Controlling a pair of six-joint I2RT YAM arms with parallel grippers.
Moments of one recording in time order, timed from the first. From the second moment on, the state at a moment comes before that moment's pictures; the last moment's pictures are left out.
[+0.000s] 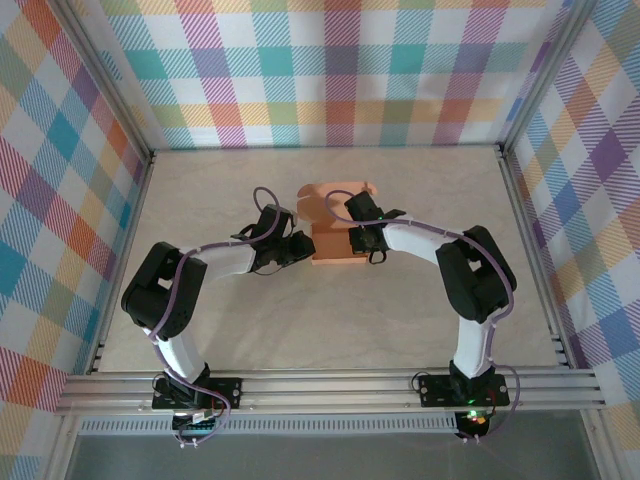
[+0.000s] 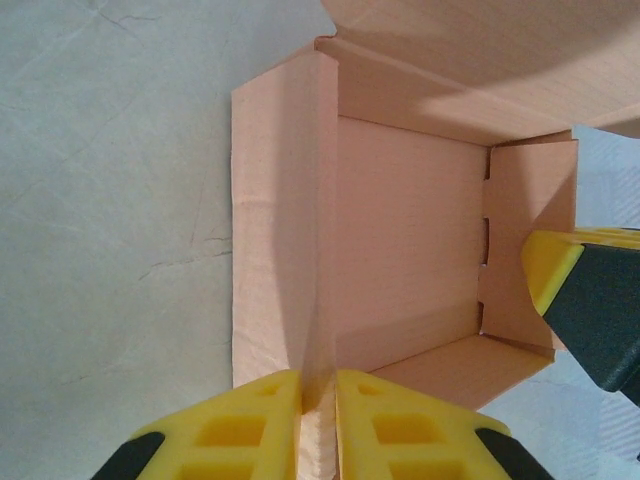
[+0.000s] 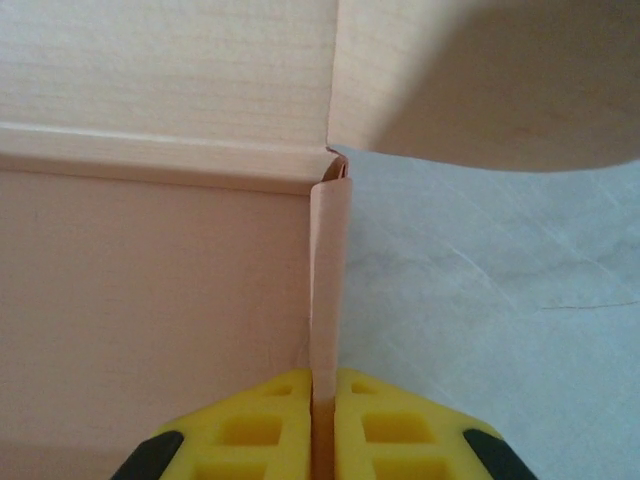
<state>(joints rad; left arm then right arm) -0.49 1.76 0.94 -0.01 0.31 -0.79 0.59 1.89 1.24 -0.47 0.22 0.38</state>
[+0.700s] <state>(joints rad) -0.49 1.76 0.94 0.00 0.32 -0.79 0.66 2.01 1.39 -0.61 0.44 0.36</state>
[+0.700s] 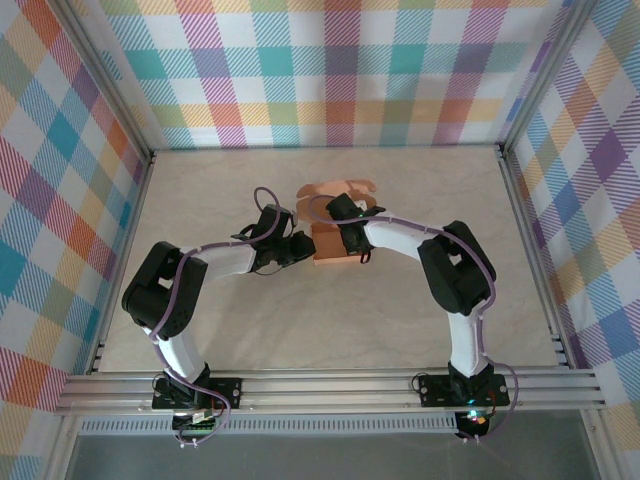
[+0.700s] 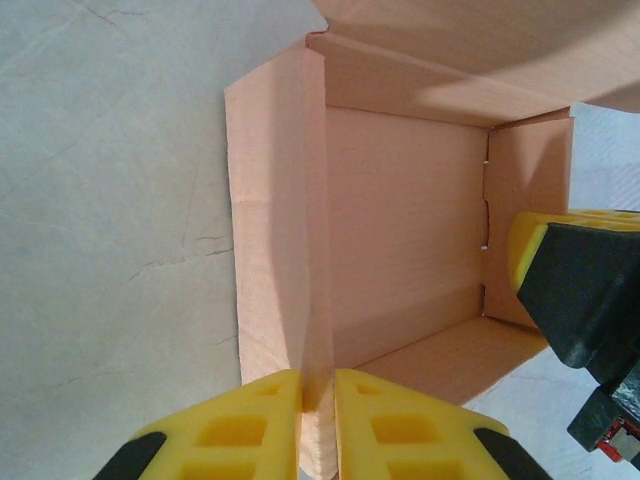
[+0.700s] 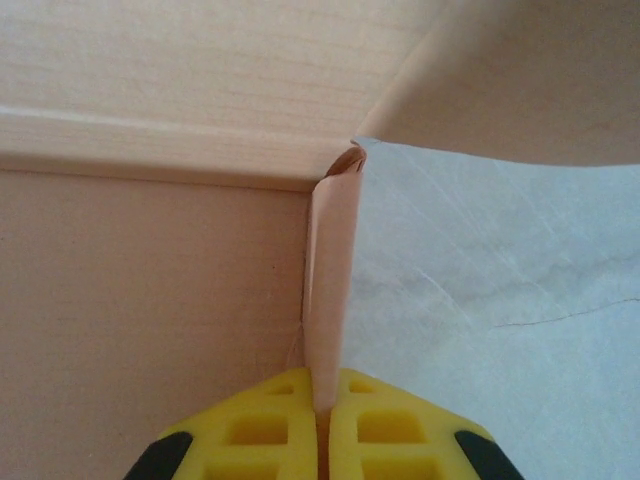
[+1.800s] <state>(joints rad) -0.49 1.76 0.94 -0.01 0.31 -0.78 0.68 1.92 1.29 -0.55 0.48 0.32</state>
